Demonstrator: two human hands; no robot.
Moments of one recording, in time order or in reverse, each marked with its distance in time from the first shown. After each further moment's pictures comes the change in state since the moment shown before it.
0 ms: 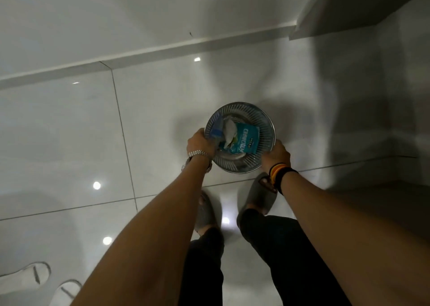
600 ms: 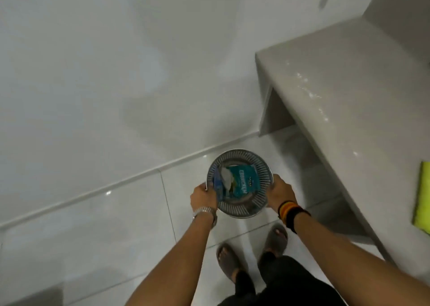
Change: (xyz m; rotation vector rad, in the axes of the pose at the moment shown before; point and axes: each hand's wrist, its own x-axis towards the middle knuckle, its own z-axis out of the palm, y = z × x) left_hand -0.341 0.124 -0.236 -0.213 0.153 0.195; right_hand -0.357 -0.089 -0.211 0.125 0.092 -0.312
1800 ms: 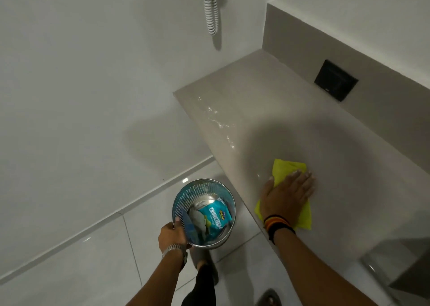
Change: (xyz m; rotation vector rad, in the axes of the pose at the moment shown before) left_hand -0.076 0.036 0.139 0.052 0.079 -0.063; right_hand 0.049 0.115 -0.182 -0.218 0.703 0.139
